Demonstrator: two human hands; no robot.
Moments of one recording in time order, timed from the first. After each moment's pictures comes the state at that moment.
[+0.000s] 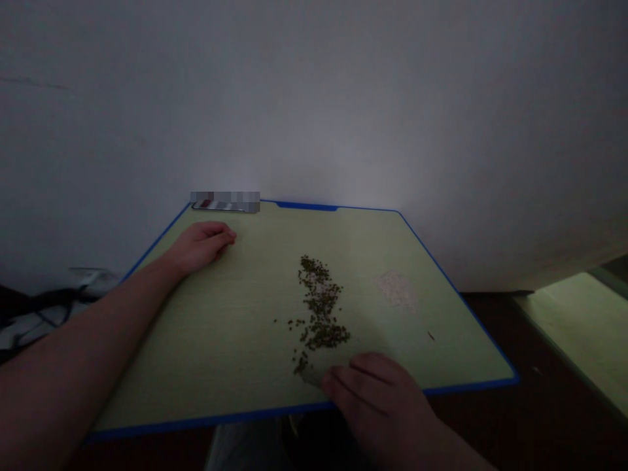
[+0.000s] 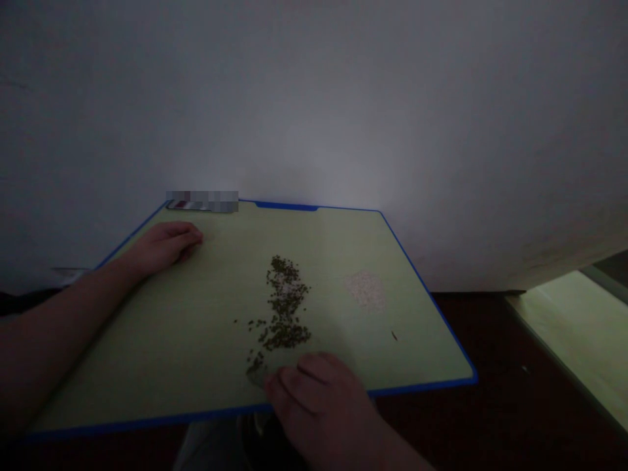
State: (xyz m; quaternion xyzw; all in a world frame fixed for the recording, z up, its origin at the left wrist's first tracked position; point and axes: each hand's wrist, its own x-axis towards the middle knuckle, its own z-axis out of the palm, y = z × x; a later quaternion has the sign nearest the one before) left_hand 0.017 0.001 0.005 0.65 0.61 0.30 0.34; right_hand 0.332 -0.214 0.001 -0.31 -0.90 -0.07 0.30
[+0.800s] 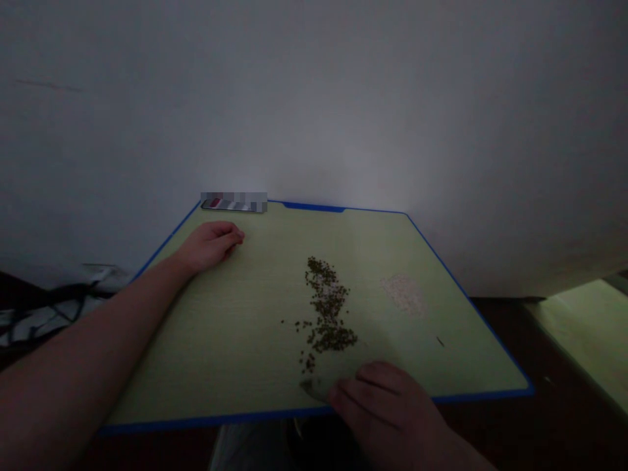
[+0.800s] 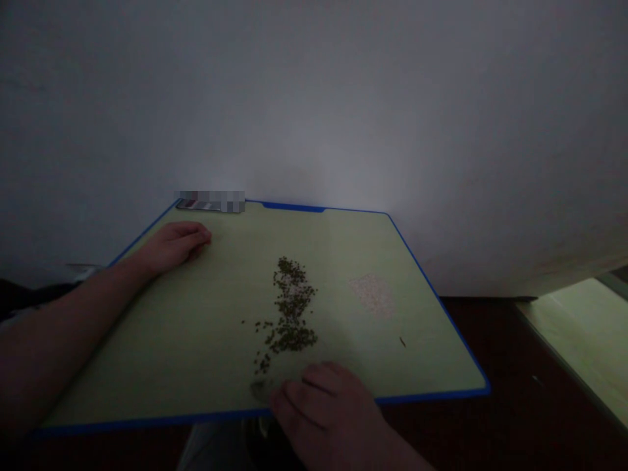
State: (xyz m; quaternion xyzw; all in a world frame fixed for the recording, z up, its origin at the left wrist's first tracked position) left_hand 0.020 -0.002 0.009 0.65 0.62 0.30 0.33; right_hand 0.329 -0.210 -0.001 -0.29 -0.90 -0.06 0.31
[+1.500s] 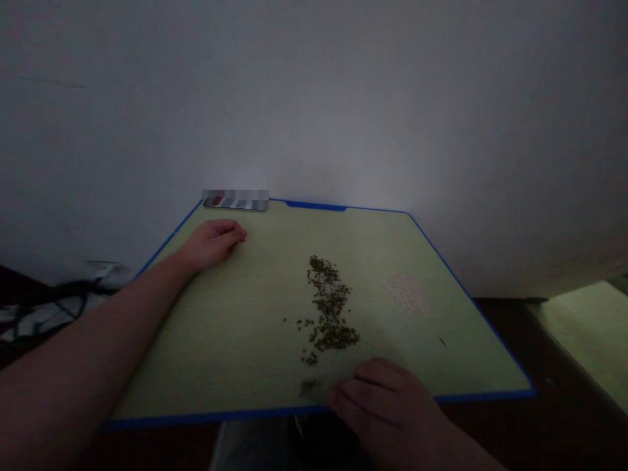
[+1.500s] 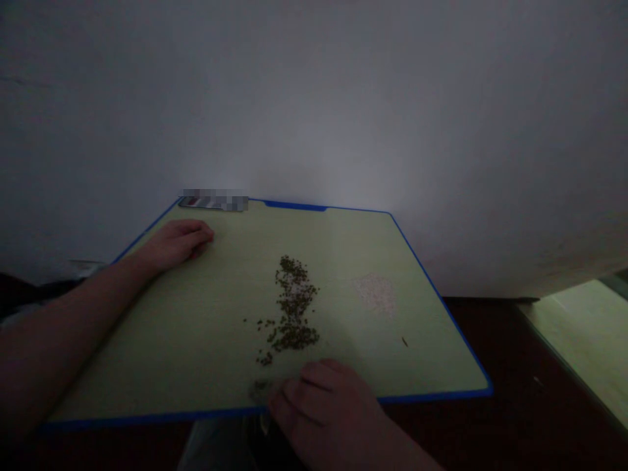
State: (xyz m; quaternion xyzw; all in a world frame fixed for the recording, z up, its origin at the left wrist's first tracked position) left_hand 0.019 -0.002 0.007 0.64 0.62 0.31 0.34; right_hand 0.330 -0.208 0.002 -0.27 -0.92 -0.03 0.28
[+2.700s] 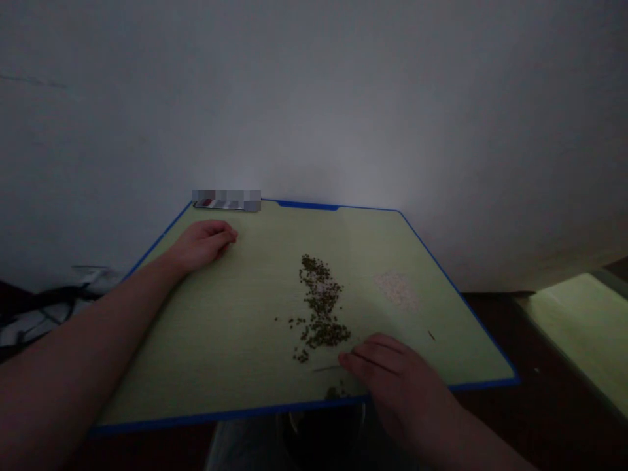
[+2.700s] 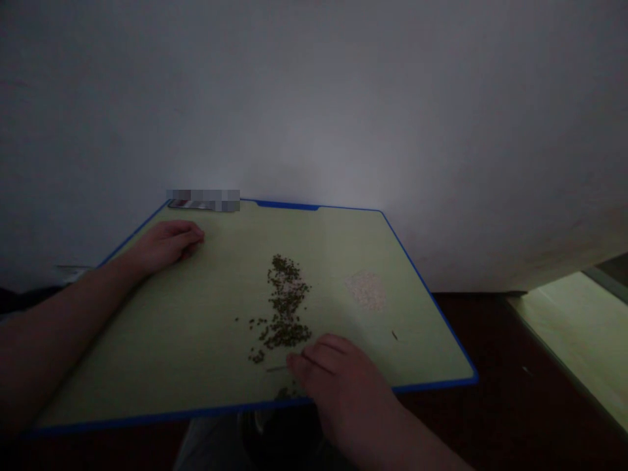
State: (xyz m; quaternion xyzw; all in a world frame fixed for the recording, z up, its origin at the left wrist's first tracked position) left_hand 0.017 0.000 0.004 0.64 0.62 0.30 0.35; right_hand 0.353 -0.204 0.011 -0.34 -0.90 0.05 0.26
